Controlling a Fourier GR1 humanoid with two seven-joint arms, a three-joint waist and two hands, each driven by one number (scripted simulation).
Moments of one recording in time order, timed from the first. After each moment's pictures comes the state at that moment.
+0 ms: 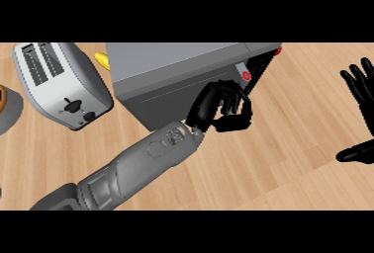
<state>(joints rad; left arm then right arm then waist) -0.99 0.04 -0.88 -0.83 0.60 0.59 -0.24 -0.31 -0.58 -0.07 -1.16 -0.45 0.53 -0.59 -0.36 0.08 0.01</state>
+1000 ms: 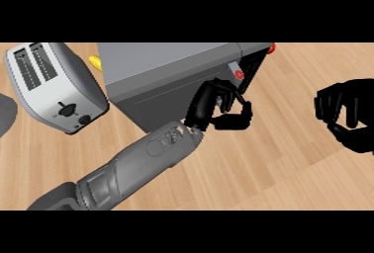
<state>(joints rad) -1.00 0.04 -0.91 -0.83 0.67 0.68 -0.25 -0.40 -0.64 0.08 -1.37 -0.50 0.69 -0.44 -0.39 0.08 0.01</state>
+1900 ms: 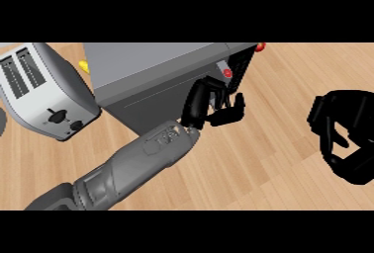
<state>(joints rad) -0.98 0.06 -0.90 -0.83 0.71 0.77 -0.29 -0.39 -0.64 0.16 -1.58 -0.57 0.73 -0.36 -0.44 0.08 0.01</state>
